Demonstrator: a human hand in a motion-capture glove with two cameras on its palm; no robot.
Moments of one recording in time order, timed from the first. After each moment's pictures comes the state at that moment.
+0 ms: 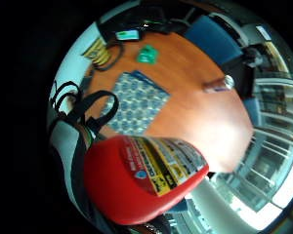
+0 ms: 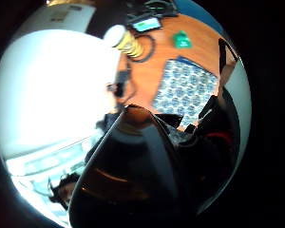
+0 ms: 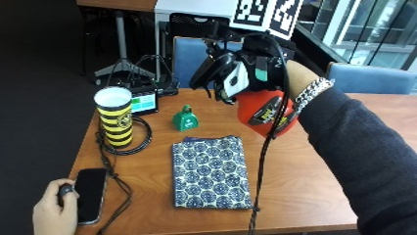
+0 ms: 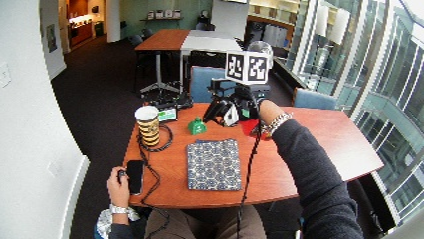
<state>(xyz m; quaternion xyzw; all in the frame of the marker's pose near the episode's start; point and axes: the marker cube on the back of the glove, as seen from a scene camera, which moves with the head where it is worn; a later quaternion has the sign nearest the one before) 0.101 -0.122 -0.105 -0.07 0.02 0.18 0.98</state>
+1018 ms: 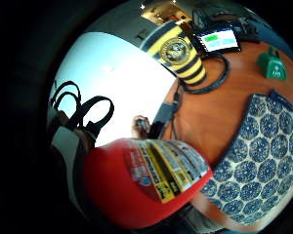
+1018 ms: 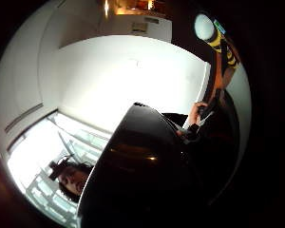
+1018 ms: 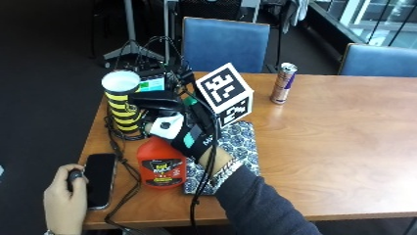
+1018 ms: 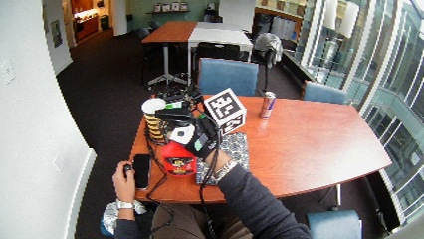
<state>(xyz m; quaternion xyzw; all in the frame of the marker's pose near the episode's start) -0.020 -0.198 -0.001 0.22 -0.45 0.04 0.87</state>
